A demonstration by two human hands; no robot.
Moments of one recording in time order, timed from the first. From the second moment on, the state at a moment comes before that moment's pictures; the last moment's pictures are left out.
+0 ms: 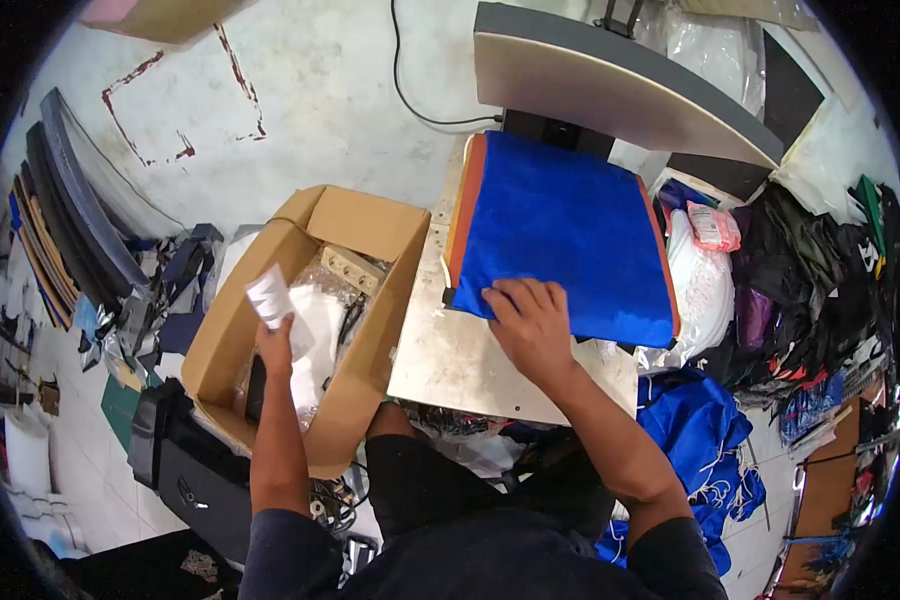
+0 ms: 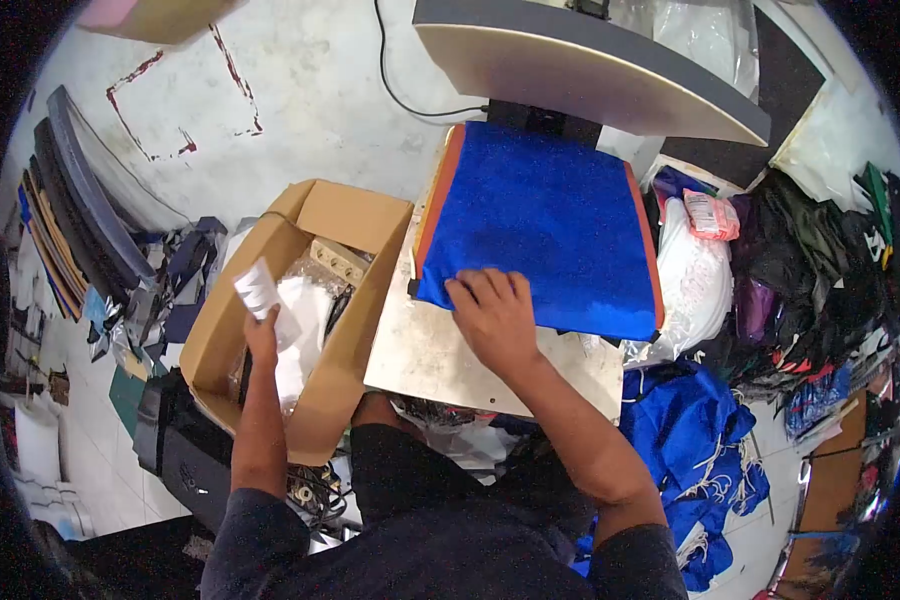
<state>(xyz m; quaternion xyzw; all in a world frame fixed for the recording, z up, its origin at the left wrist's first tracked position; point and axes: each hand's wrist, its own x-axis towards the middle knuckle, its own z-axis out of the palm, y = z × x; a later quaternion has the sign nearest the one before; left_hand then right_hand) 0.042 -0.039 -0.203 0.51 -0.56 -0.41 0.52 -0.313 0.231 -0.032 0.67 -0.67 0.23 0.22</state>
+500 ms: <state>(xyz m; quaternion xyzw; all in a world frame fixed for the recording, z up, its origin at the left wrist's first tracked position) -0.034 0.041 -0.033 0.45 -0.51 -0.43 0.59 -0.315 0.260 -0.038 0.68 -0.67 0.25 0.16</state>
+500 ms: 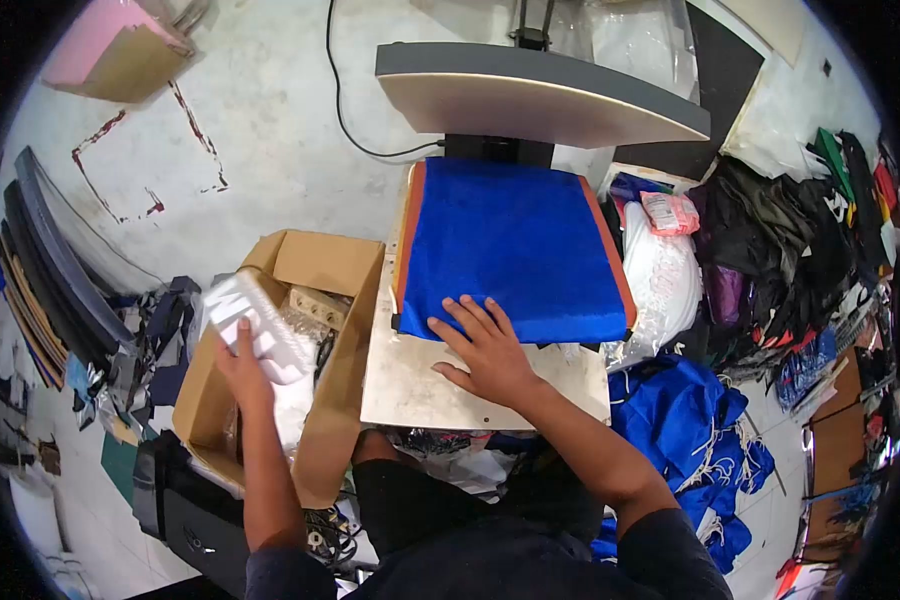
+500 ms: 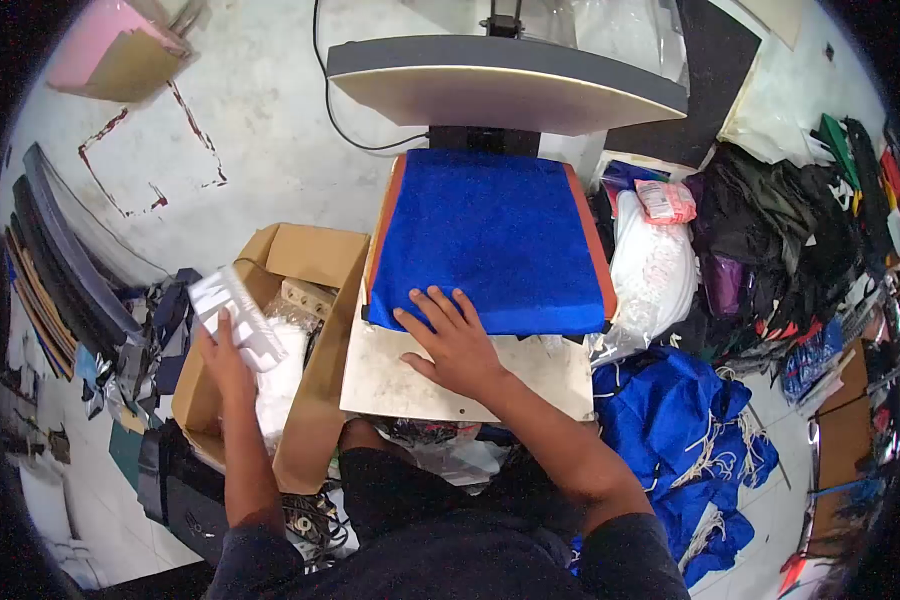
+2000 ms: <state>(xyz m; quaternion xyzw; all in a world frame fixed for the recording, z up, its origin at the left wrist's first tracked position) -0.202 0.148 -0.053 0.41 -0.82 -0.09 0.37 -0.555 0.286 0.007 0.32 -0.67 0.64 -0.21</state>
